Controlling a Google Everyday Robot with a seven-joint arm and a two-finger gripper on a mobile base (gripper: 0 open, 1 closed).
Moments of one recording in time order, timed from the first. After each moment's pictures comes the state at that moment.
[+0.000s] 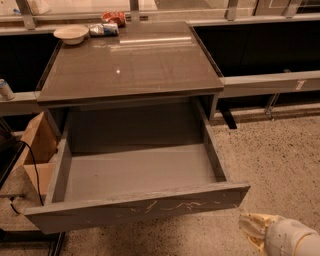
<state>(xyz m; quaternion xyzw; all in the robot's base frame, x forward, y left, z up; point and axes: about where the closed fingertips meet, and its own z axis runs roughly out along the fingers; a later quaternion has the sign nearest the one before) 0.339 -0.223 0.699 -0.64 0.66 -0.12 0.38</state>
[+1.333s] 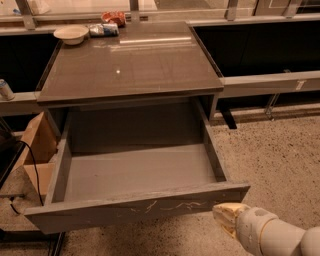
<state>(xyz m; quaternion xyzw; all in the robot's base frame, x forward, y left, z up) 0.381 -0.174 0.664 -0.71 0.55 -0.13 0.41</state>
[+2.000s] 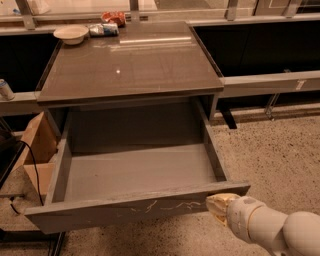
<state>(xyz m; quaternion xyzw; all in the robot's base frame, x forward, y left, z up) 0.413 -0.163 0.655 -0.71 0.55 -0.14 0.42</state>
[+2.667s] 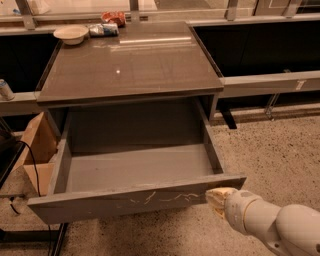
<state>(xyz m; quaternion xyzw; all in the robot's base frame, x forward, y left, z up) 0.434 -0.166 0.650 -0.71 0.55 -0.15 0.41</state>
